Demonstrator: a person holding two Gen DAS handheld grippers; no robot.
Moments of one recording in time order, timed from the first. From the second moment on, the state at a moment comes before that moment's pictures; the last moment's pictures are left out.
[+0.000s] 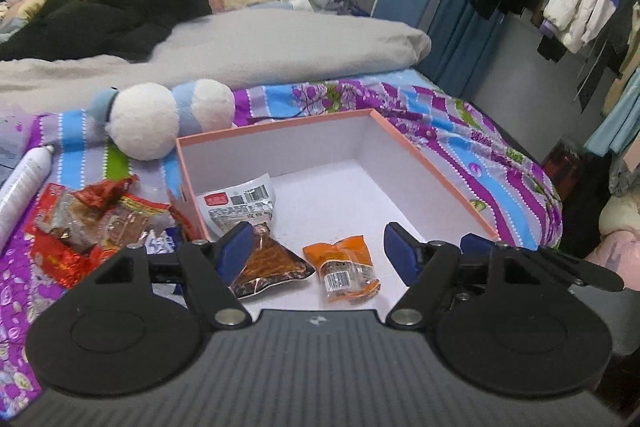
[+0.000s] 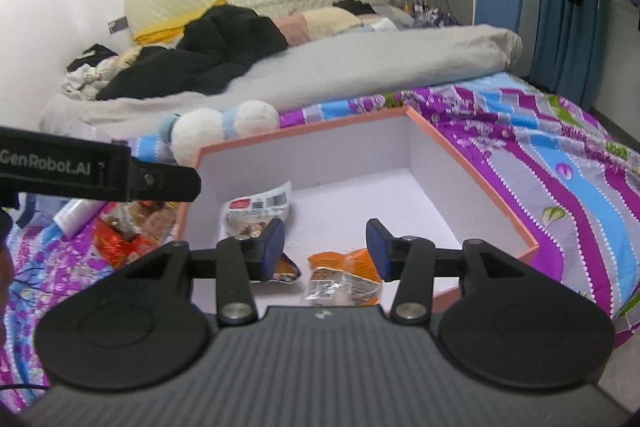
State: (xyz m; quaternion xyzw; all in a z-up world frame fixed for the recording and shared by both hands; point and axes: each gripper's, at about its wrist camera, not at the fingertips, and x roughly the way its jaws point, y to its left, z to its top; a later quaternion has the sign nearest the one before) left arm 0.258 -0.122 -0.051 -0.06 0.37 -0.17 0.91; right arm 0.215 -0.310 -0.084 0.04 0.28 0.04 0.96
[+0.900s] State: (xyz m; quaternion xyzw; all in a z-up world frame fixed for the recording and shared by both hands) left arm 0.085 -0.017 -0.027 -0.09 0.33 -0.12 0.93; right arm 0.075 -0.243 -0.058 0.03 0.23 0.10 0.97
